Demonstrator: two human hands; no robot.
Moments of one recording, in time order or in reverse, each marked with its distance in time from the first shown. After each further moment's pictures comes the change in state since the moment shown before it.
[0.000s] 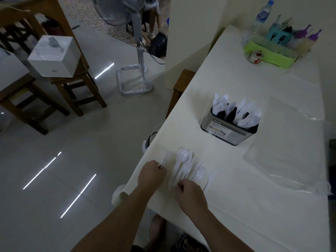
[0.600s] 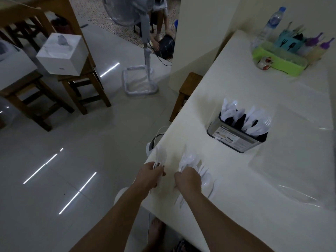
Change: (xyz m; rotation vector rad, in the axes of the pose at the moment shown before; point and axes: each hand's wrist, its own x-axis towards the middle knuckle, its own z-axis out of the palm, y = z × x) left_hand 0.002 -0.018 -0.023 -0.724 -0.166 -0.178; right_hand 0.058 -0.047 0.001 0.092 0.047 0.298
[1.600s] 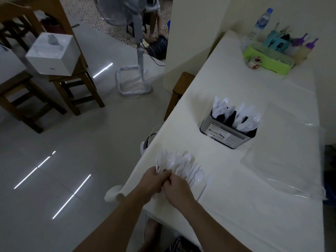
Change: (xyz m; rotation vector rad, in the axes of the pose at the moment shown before) left_hand -0.020 -0.008 0.025 0.000 -0.171 0.070; right_hand -0.041 0.014 -0.007 0.033 -0.227 -0.286
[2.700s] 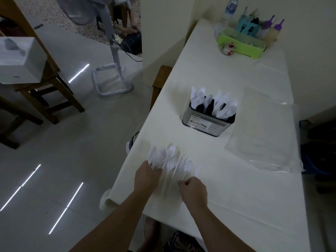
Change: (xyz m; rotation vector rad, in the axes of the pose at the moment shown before) left_hand 0.025 0.001 0.036 0.570 0.271 0.019; right_hand -0.005 0.087 -0.010 0.003 0.365 0.421
